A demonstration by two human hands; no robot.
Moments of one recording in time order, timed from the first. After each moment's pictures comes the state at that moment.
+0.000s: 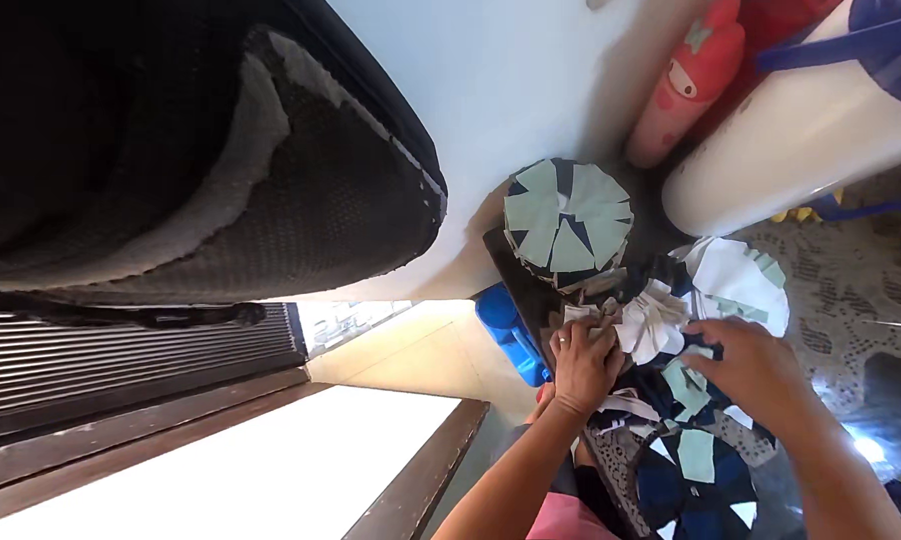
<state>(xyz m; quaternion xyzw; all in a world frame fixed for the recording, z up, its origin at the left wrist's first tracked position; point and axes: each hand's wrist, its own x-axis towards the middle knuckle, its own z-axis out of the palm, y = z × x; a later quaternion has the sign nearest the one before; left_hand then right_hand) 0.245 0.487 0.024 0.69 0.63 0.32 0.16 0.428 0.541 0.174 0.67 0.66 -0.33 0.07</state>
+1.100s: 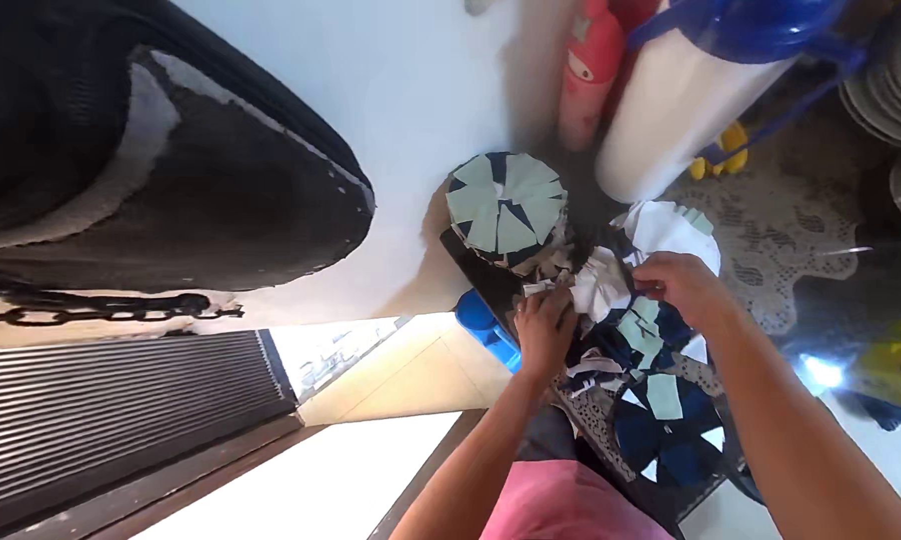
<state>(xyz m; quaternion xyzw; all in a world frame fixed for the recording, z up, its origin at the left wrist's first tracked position) 0.230 0.500 0.060 0.65 0.63 0.26 0.35 0.437 0.550 0.156 0.72 0.29 -0.57 -0.27</state>
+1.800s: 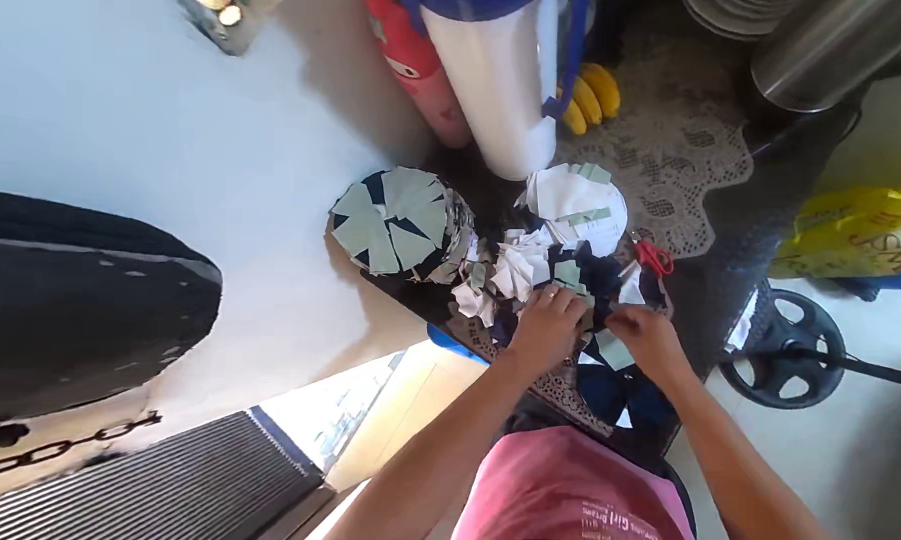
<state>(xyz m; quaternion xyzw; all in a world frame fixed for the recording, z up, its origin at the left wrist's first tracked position) 0.304 0.491 0.115 0.90 0.30 -0.07 0.30 0.466 0.386 0.118 0.78 0.37 -0.46 -0.22</state>
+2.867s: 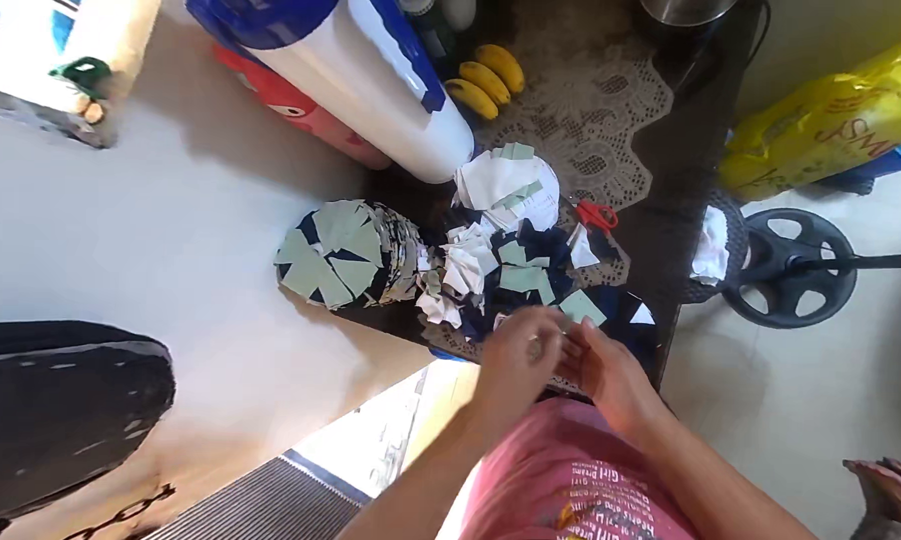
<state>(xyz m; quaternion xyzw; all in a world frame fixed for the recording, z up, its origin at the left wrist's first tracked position) 0.286 0.432 0.158 0.83 0.32 0.09 0.45 0.400 0.316 0.153 0.50 -0.04 -0.62 -0.61</state>
